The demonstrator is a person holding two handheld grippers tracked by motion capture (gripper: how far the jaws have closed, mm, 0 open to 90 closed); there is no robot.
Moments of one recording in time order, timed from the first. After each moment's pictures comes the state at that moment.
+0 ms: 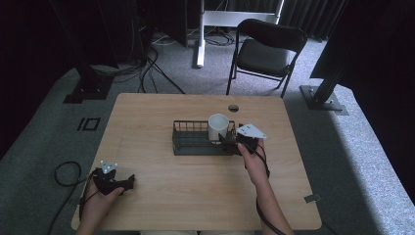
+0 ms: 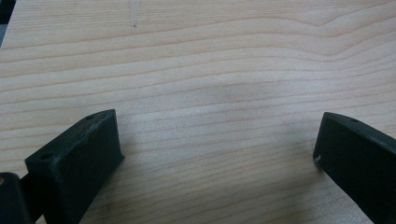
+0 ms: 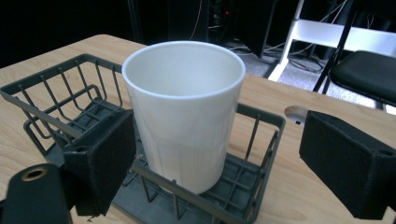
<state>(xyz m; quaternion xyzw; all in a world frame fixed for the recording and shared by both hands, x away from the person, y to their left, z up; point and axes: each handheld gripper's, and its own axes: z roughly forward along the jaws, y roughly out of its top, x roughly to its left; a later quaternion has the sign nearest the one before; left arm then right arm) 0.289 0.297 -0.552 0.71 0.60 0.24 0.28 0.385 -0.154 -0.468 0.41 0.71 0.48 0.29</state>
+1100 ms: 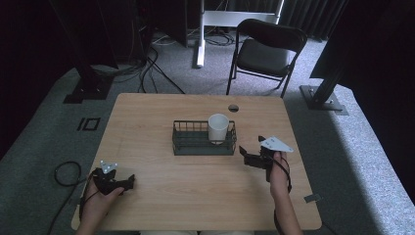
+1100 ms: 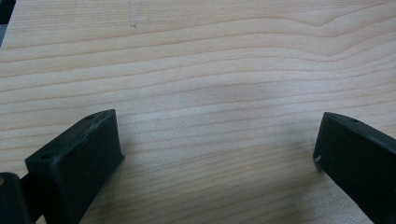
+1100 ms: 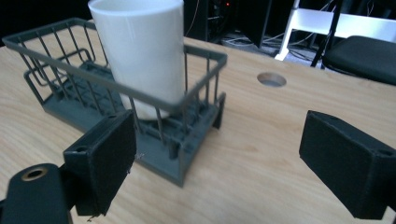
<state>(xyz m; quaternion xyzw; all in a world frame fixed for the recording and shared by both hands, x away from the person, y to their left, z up) 0.289 0.297 -0.552 0.71 0.60 0.24 0.28 0.350 -0.228 -0.487 0.41 0.72 0.48 0.28</state>
